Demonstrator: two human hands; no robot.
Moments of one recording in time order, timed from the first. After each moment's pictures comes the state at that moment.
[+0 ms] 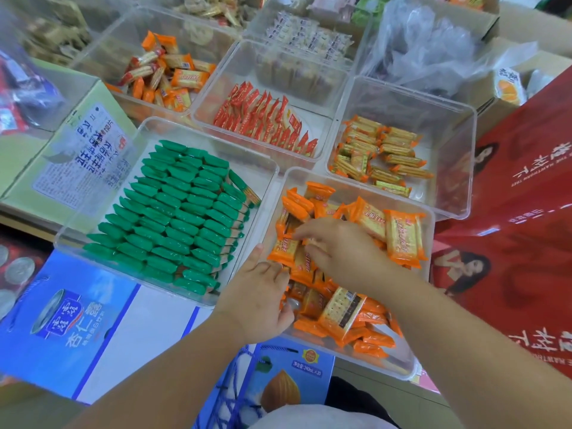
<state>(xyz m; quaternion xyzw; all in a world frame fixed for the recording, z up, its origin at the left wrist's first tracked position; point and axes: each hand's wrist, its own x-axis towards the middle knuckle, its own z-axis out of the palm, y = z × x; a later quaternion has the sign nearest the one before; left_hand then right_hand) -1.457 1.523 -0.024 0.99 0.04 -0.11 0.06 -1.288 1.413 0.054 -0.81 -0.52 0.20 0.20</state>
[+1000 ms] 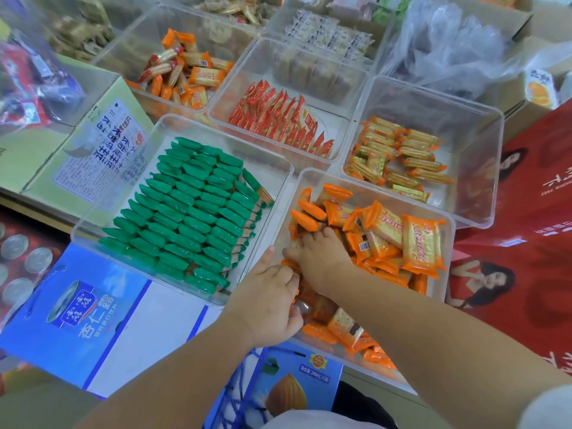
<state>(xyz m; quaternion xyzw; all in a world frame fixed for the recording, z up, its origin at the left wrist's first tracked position) -1.455 1.522 -0.020 0.99 0.05 -0.12 0.06 -1.299 1.460 -0.039 -0.75 -0.60 0.11 -0.25</state>
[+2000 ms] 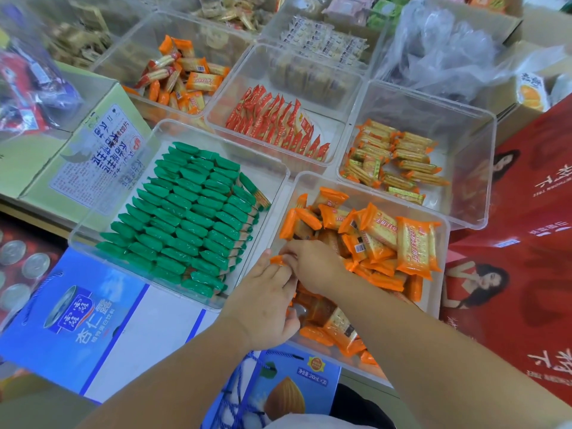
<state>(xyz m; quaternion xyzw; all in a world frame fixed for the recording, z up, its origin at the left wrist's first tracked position) -1.456 1.521 -0.018 0.99 0.05 -0.10 0.07 -1.303 1.457 -0.035 -0.82 -0.48 0.28 0.11</state>
